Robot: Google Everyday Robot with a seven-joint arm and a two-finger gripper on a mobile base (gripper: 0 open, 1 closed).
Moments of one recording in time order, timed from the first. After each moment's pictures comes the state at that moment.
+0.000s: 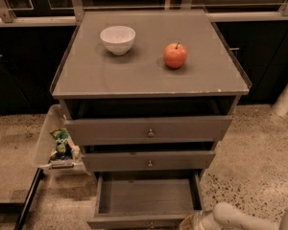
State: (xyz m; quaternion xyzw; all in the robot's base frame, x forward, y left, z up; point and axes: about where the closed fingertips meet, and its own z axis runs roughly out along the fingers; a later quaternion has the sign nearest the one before) arm 0.400 -0.207 0.154 -0.57 0.77 0.20 0.22
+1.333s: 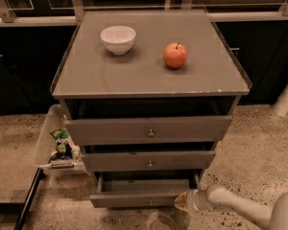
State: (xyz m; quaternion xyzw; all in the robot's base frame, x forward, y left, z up) arm 0.492 -0.194 0.184 -0.63 0.72 0.13 0.28
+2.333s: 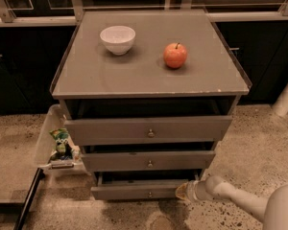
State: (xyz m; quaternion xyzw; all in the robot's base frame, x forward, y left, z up) arm 0.542 -0.204 0.197 -0.64 0.71 0.09 0.29
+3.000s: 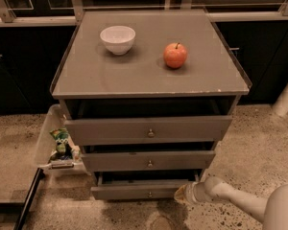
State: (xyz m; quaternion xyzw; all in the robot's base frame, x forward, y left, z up) arm 0.531 -0.196 0.195 -0.64 0.70 0.11 0.28
